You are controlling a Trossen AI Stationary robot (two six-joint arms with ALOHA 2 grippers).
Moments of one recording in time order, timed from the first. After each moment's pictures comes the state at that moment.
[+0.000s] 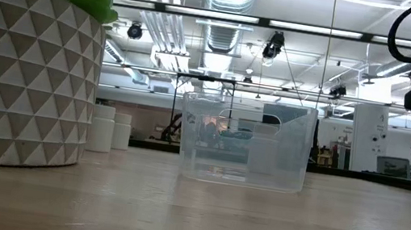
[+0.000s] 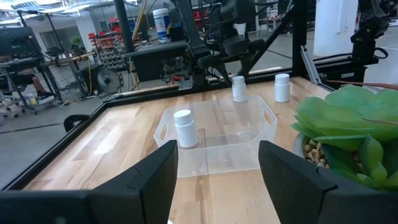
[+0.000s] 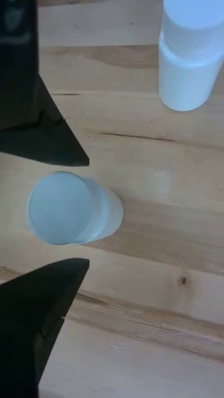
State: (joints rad) left arm -0.18 0.17 0.01 0.07 -0.16 0.14; right arm 0.50 1.19 0.70 -0.88 -0.10 0.40
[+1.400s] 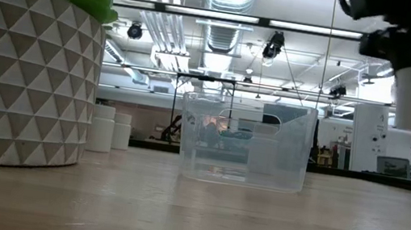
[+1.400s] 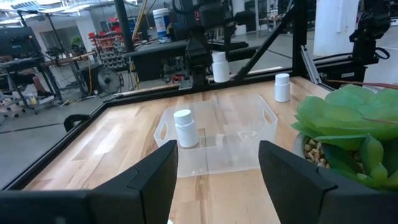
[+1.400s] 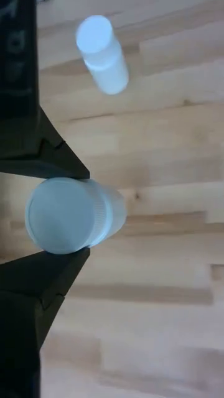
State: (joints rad) left arm -0.18 0.18 0.01 0.07 -0.16 0.14; right arm 0.24 1.36 1.16 -1.24 -0.04 0.33
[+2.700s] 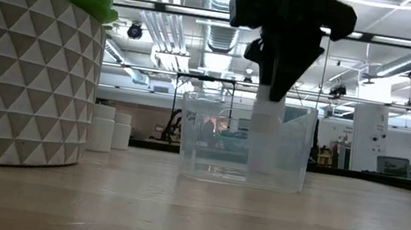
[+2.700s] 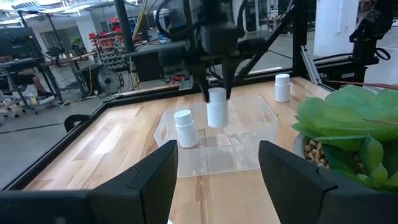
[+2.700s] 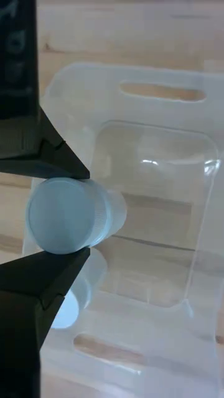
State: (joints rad) left arm -0.17 0.17 0.01 0.07 -0.16 0.14; right arm 0.11 1.88 1.54 -1.03 0.03 -0.02
